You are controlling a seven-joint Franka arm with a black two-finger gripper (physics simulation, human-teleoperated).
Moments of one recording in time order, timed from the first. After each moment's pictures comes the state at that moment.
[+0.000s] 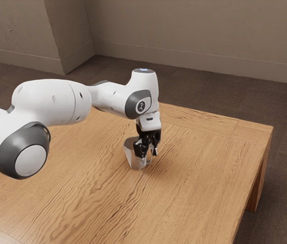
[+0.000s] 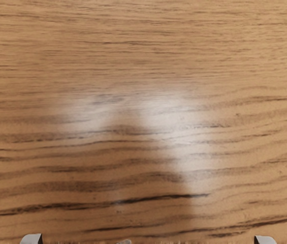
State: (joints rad) arm -0.28 0.73 0.12 -1.36 -0.14 1.96 1.52
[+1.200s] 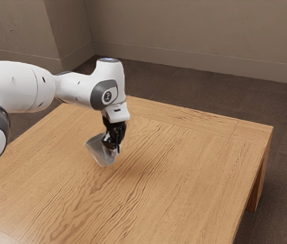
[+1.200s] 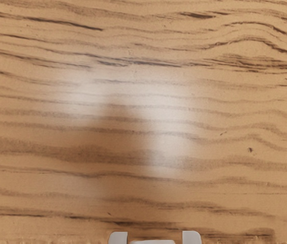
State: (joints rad) arm -0.29 0.44 0.24 -1.71 -0.11 1.99 1.46
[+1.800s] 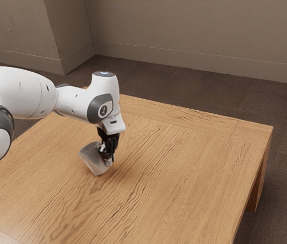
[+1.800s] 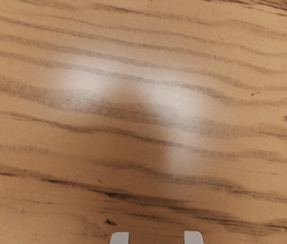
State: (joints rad) arm -0.30 0.46 0.28 -1.80 -0.11 2.10 1.41
